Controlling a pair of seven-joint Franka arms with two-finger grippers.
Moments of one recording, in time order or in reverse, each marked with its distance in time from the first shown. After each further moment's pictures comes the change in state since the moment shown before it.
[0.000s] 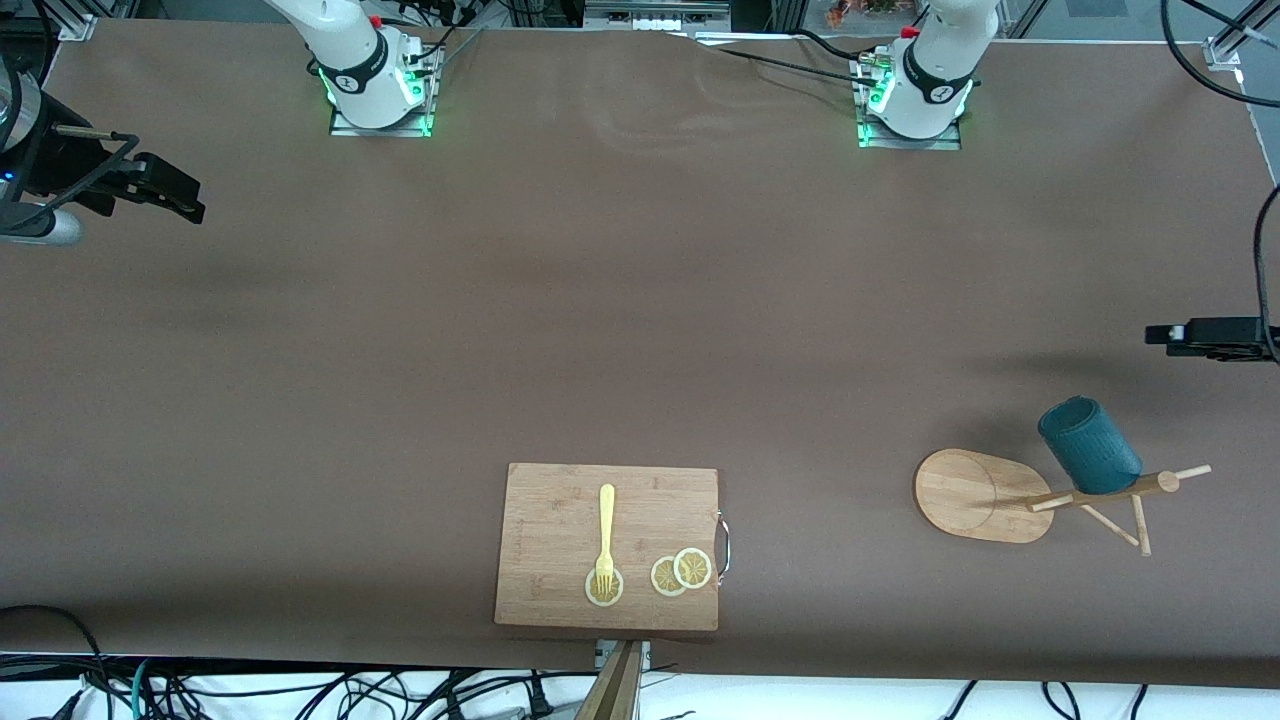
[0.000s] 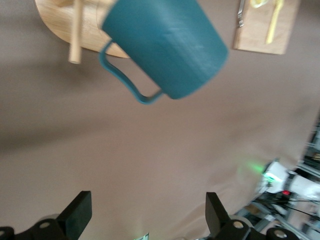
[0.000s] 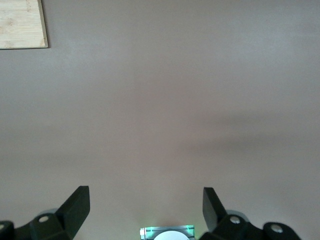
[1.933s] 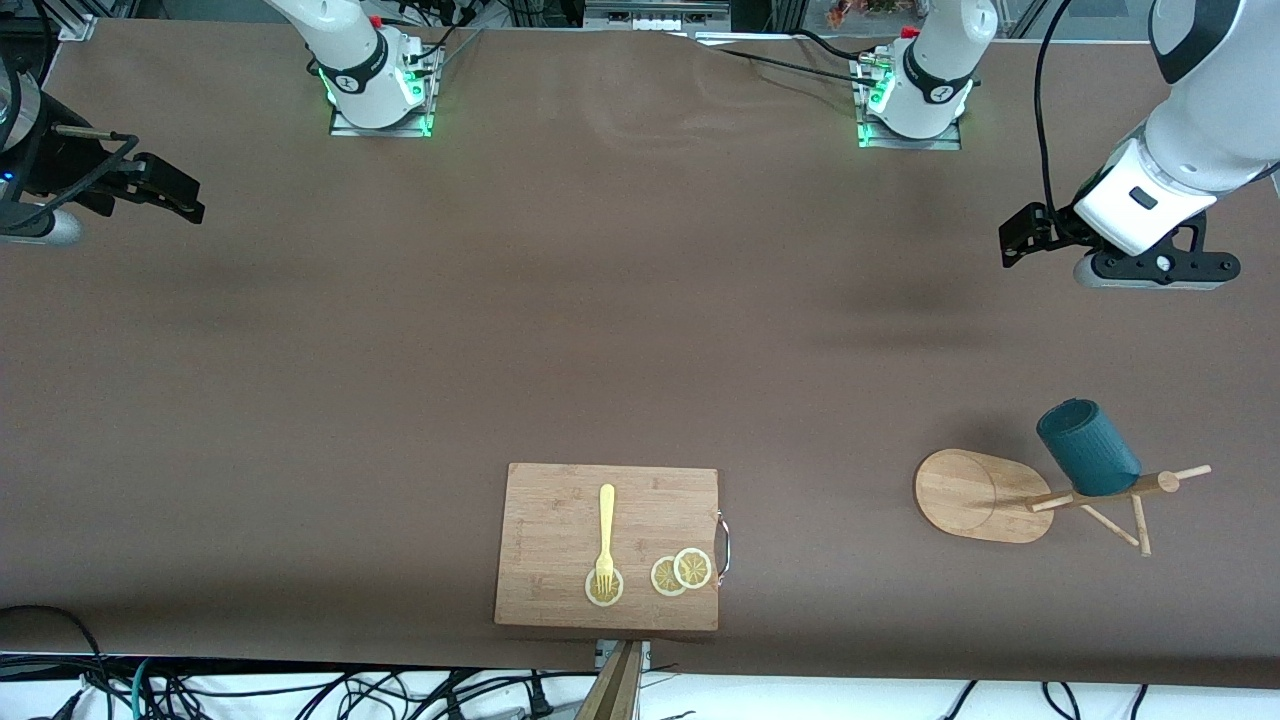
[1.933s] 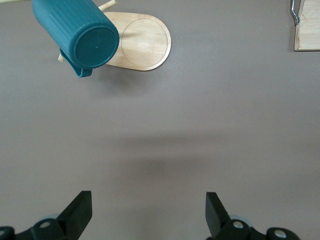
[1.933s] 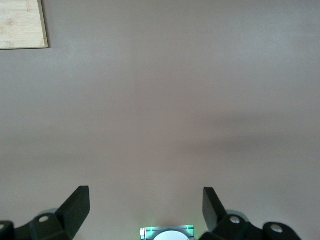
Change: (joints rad) left arm -0.526 -0.643 0.109 -0.650 0.350 0.440 -0.392; right arm 0.000 0.000 0.000 0.000 0.000 0.000 0.000
